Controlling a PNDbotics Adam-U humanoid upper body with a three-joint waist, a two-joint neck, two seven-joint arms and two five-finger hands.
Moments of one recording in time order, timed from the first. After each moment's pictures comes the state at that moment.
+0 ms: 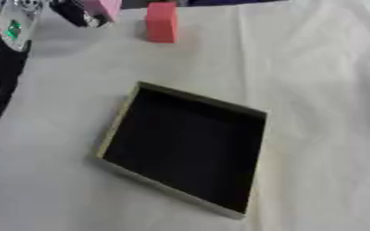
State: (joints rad) left arm -1.12 0.74 -0.09 -1.07 -0.82 -0.16 -0.36; right arm -0.60 -0.54 -0.24 -1.80 0.35 0.17 -0.77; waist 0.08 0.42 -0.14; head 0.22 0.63
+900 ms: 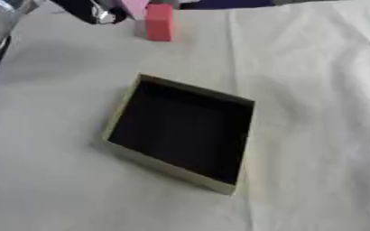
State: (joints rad) left arm -0.96 0.81 -0.29 -1.65 -0.59 -0.06 -0.40; right arm -0.54 -0.47 -0.23 -1.86 0.44 0.19 -0.76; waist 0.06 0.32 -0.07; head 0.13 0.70
